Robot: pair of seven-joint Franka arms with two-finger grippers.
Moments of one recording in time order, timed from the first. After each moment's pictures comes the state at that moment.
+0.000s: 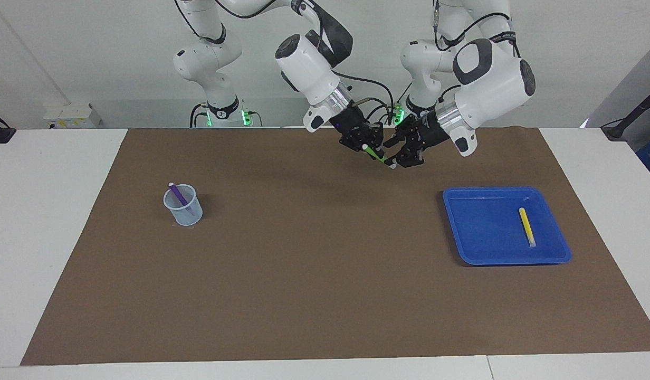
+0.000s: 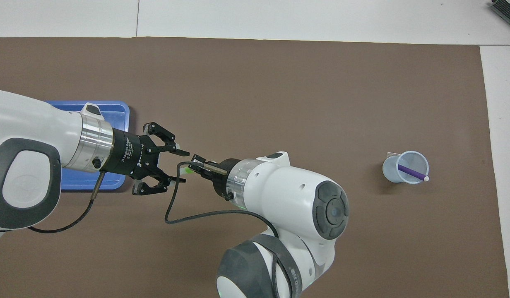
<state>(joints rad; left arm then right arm) -0.12 -0.07 -0.14 -1.97 -0.72 1.83 -1.49 0.75 0.11 -0.02 -1.93 0.61 2.59 0.73</state>
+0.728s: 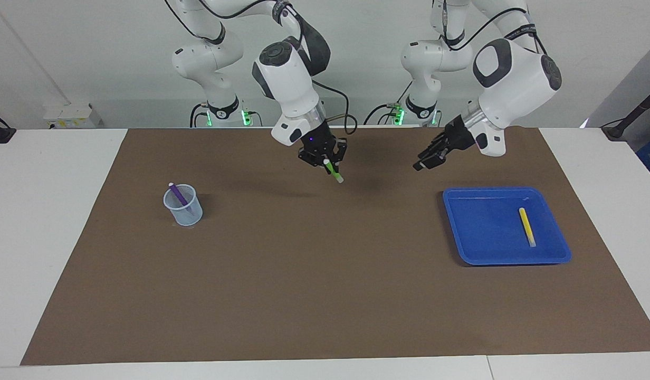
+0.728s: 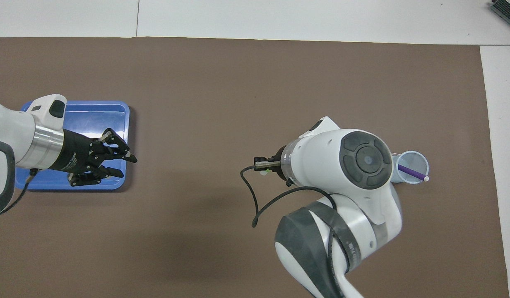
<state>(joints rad) 0.04 -0.08 -0.12 -2.00 -0.40 1.79 -0.53 0.52 0.04 -0.02 -1.92 0.17 2.12 0.35</state>
